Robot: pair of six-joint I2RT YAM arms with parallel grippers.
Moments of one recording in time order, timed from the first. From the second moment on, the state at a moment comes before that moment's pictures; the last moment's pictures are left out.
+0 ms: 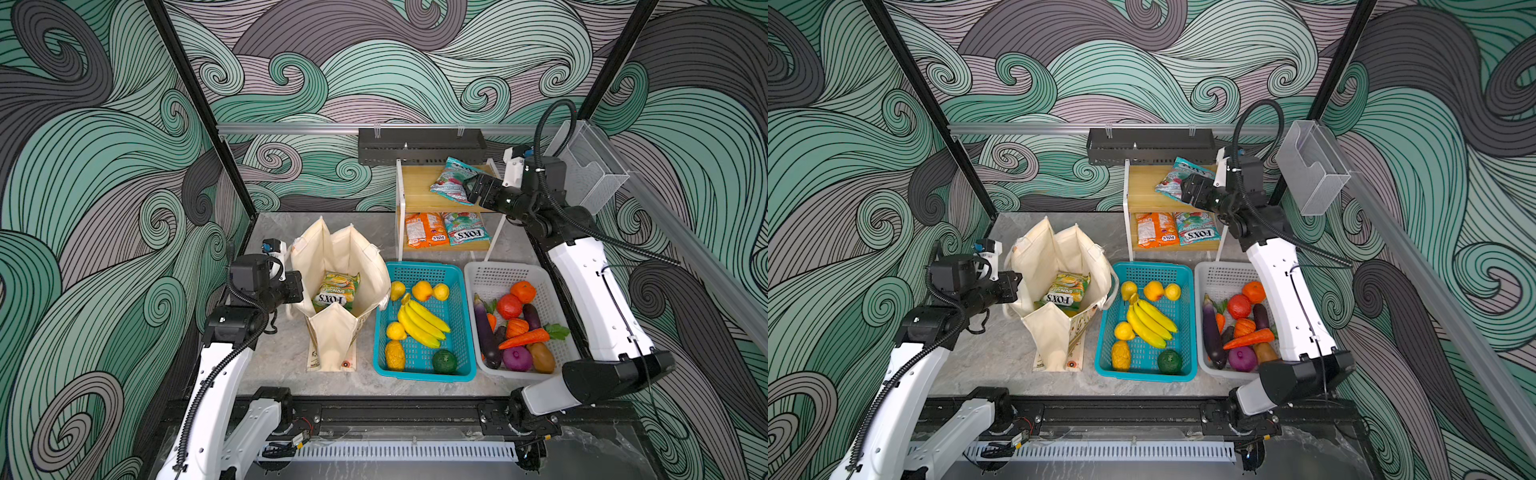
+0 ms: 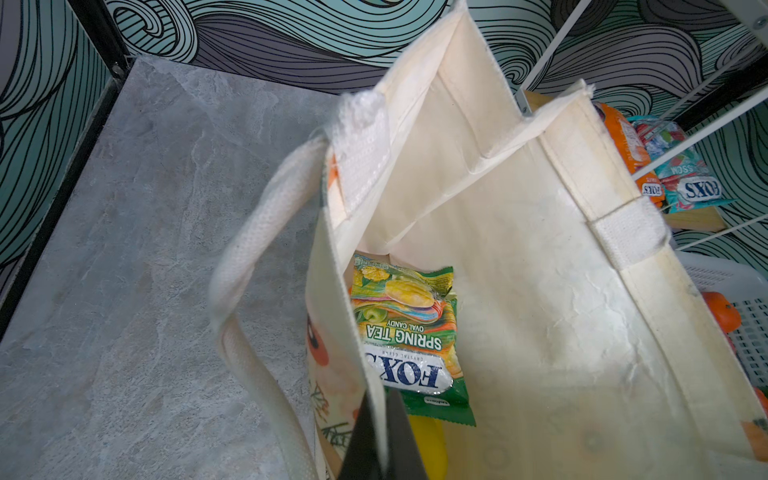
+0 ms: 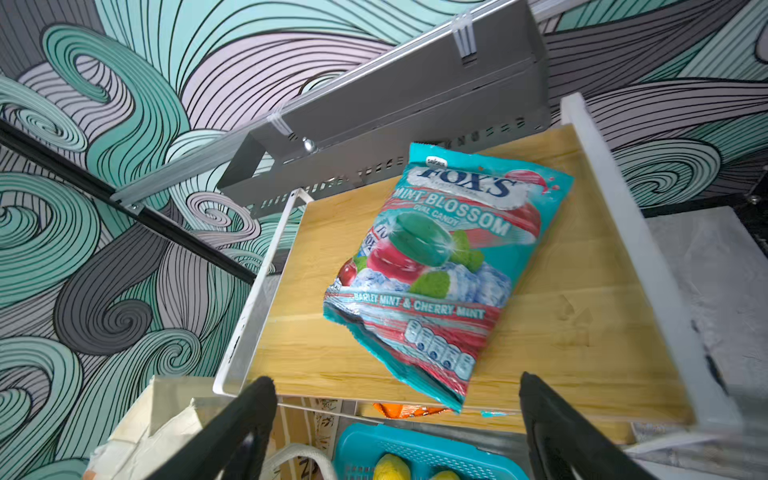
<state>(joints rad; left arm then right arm) -0.04 0.84 0.99 -0.78 0.17 -0.19 0.22 1.50 1.83 -0.74 -0.12 0.43</state>
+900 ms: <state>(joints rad) -0.04 0.84 0.99 -0.78 0.17 -0.19 0.18 1.55 1.72 -0.69 -0.22 0.56</state>
